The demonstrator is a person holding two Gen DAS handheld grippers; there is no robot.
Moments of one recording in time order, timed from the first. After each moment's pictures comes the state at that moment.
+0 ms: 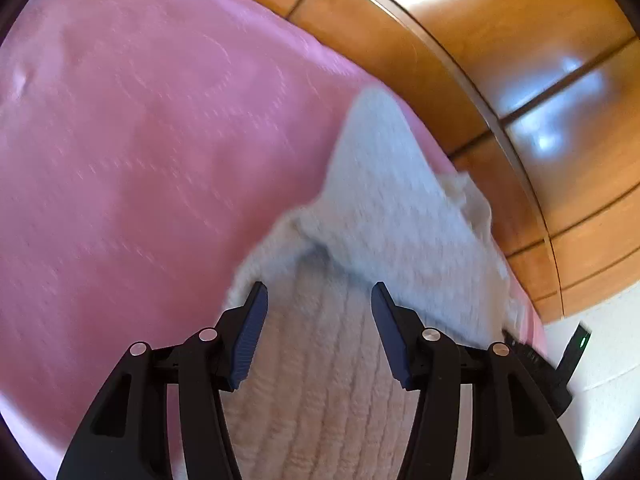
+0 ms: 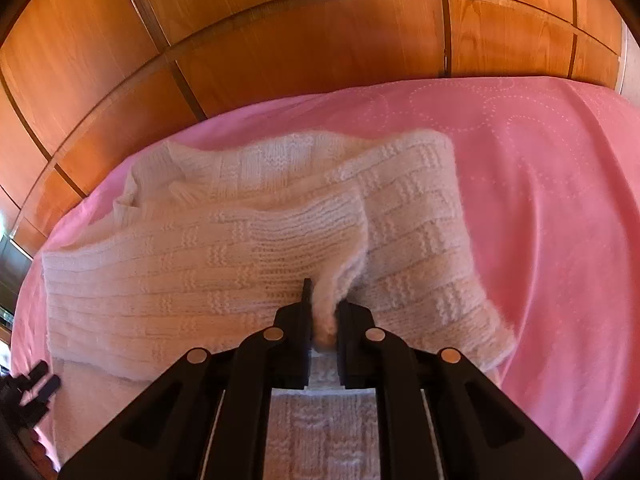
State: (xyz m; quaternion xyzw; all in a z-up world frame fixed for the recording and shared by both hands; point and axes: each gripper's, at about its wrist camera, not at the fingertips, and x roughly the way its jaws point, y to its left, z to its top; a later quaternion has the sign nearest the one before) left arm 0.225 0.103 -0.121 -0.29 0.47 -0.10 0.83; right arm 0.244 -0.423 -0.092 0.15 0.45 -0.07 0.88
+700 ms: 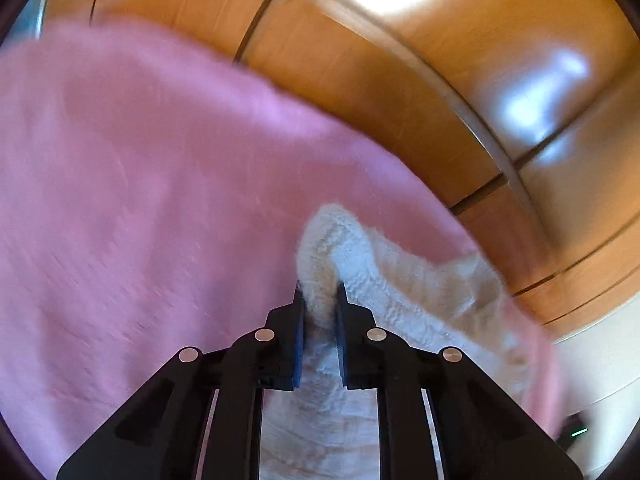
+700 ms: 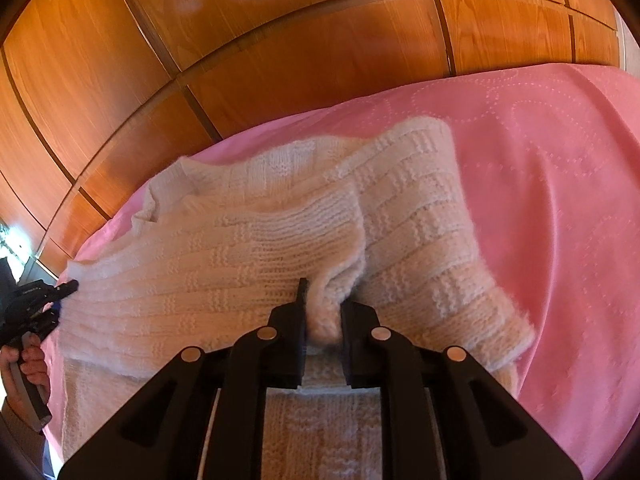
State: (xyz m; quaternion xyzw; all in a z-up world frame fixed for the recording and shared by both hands) left arm 0.338 0.072 -0.106 -0.22 0.43 -0.09 0.87; right arm 0.229 -0.426 -0.106 0.20 0.40 -0.04 0.90
